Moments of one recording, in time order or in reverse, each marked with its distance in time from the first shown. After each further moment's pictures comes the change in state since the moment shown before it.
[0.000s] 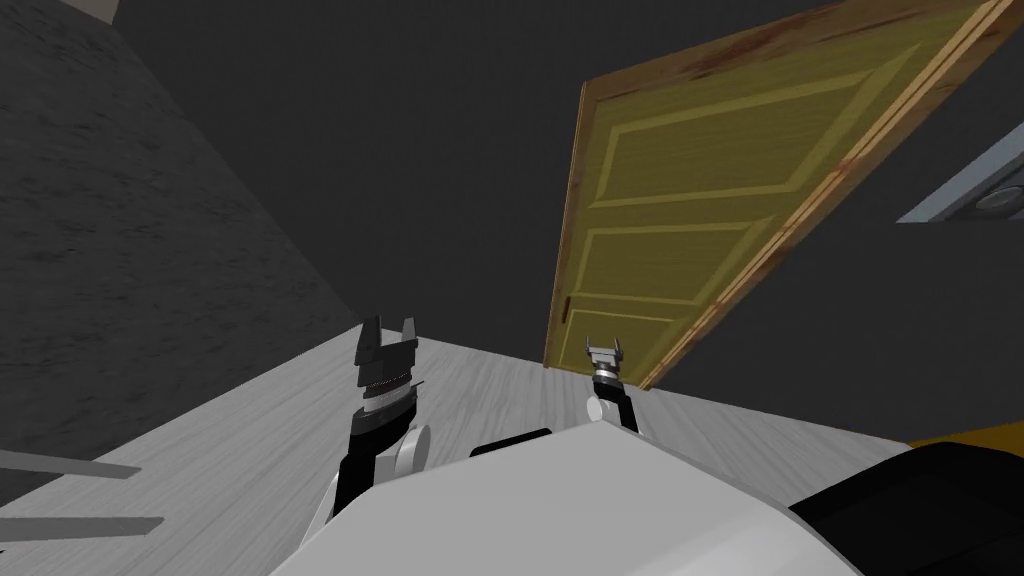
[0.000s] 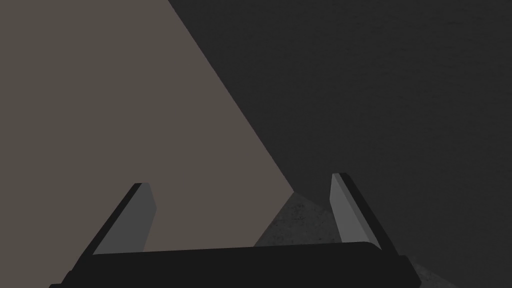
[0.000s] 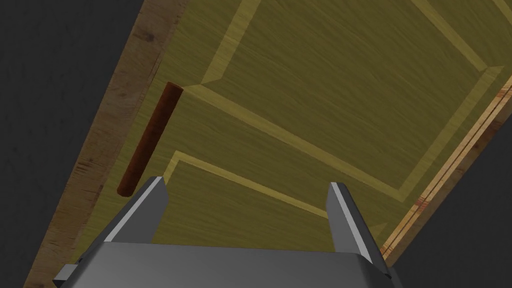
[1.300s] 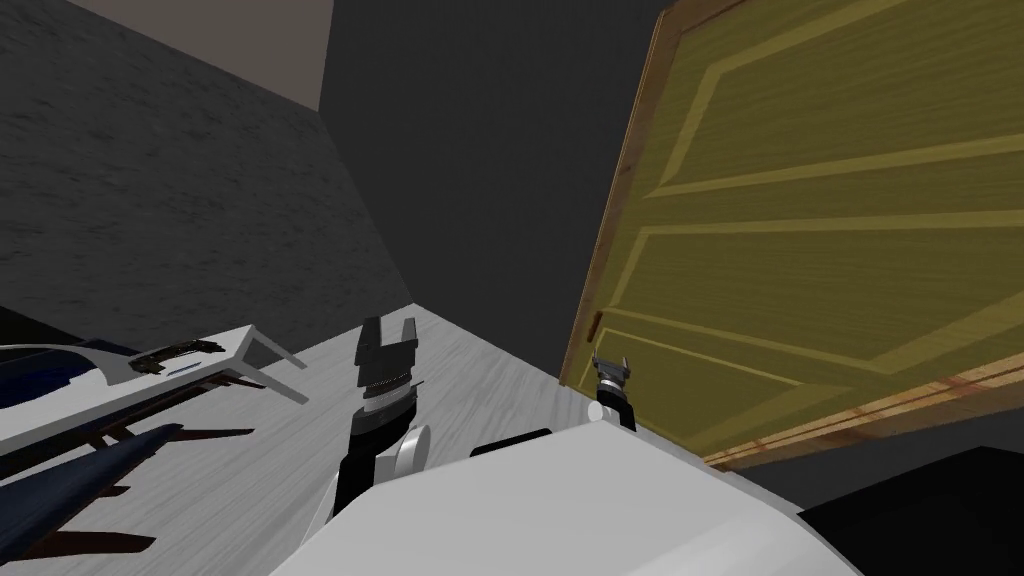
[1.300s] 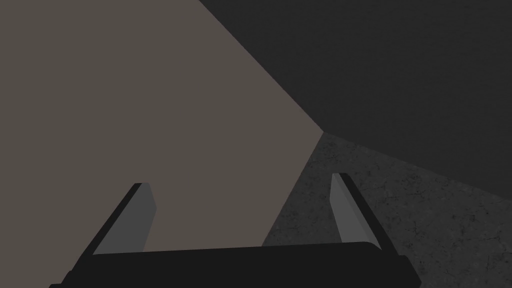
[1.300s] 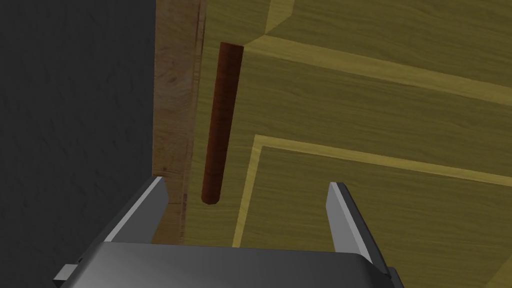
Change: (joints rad) arm -0.088 -0.011 -0.034 0.278 -0.179 -0.043 -0.260
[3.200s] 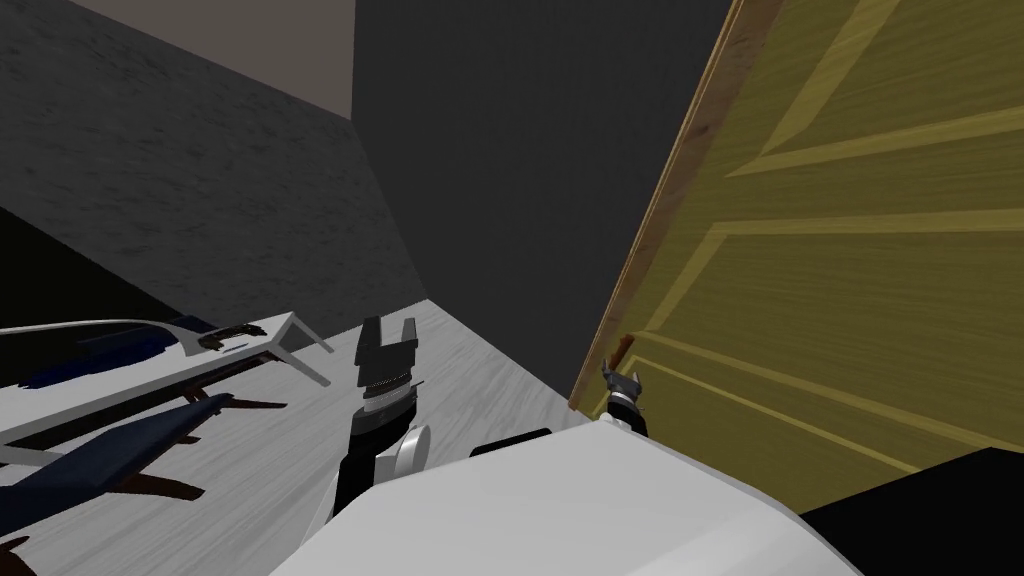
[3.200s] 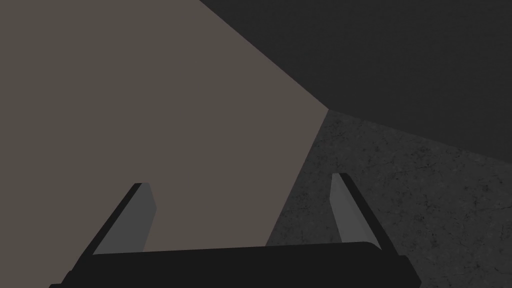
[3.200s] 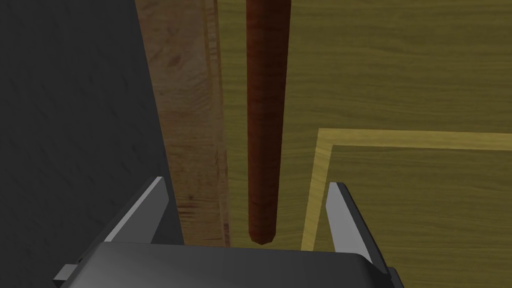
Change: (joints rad) arm -0.016 -0.072 0.026 0.197 -0.075 -0.033 -0.275
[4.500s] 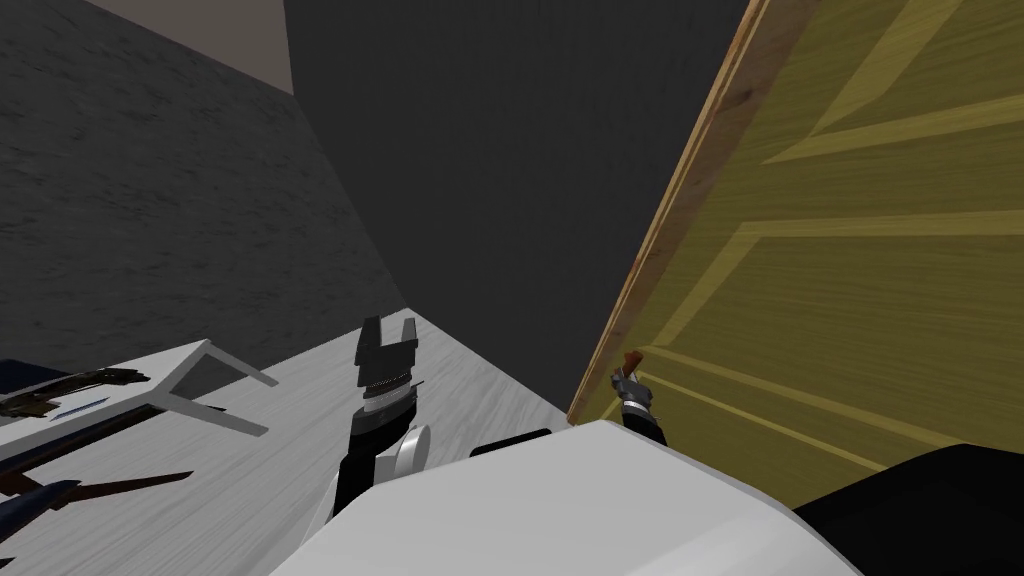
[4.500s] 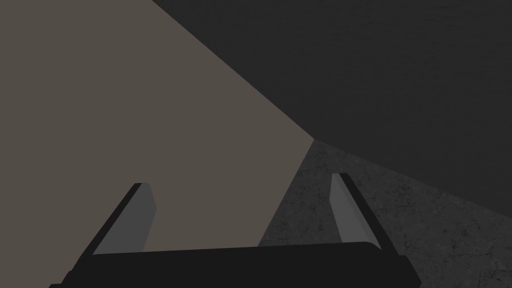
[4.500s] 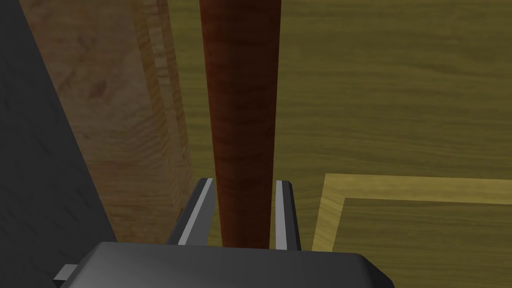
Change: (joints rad) arm 0.061 -0.101 0.075 0.038 0.057 -0.011 -0.178
